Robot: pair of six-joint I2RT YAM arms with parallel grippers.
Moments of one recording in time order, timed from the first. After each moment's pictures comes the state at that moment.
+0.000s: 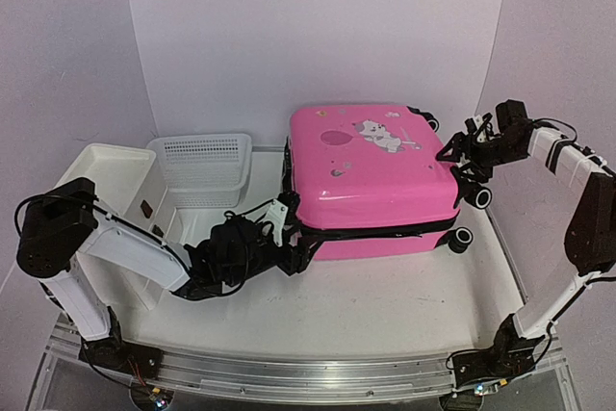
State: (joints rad) left arm -1.14 1.69 0.71 0.81 -0.26 -0.19; right arm -0.04 1.59 1.37 -0.71 -0.58 0.27
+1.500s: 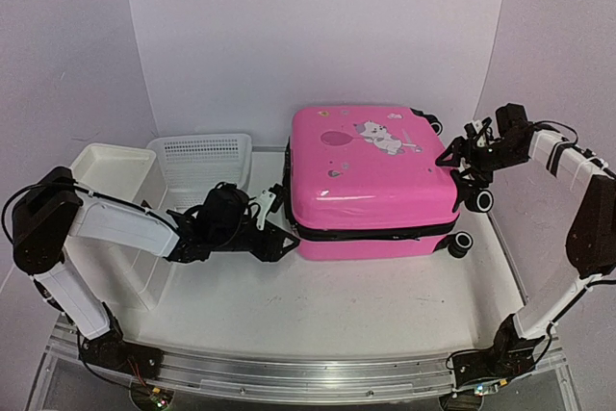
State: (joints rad) left arm -0.90 1.61 0.80 0.29 0.14 -0.28; right arm -0.04 1.57 1.33 -0.73 -0.59 0.26
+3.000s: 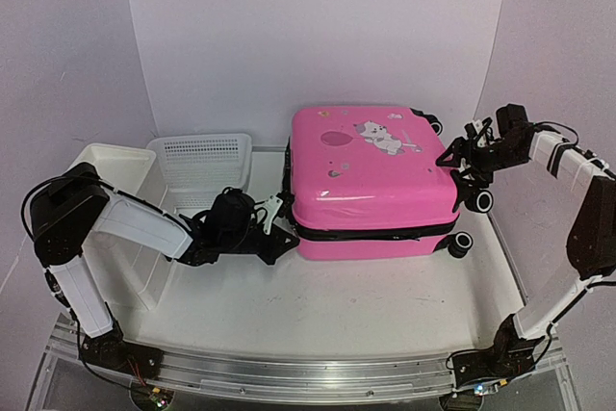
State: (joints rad) left arm -0.87 1.74 0.81 0.44 0.21 -0.23; right arm -0.04 1.56 1.32 -0.72 -0.59 0.26
